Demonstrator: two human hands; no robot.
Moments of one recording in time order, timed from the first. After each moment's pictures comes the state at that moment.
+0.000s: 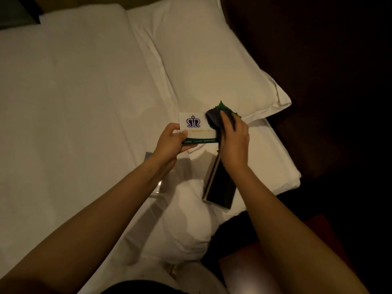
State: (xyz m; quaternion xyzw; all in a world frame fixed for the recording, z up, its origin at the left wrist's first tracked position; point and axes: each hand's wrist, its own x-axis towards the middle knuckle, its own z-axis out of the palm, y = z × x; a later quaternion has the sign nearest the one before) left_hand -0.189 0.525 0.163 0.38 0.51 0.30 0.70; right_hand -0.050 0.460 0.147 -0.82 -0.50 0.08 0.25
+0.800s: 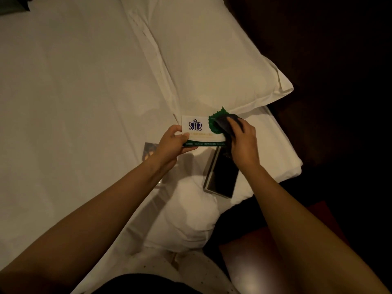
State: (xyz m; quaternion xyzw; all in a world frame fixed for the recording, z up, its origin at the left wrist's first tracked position) left_hand -0.197 0.507 0.138 0.38 0.54 0.24 0.71; right_hand -0.030 0.424 0.116 -0.81 -0.51 0.15 0.23
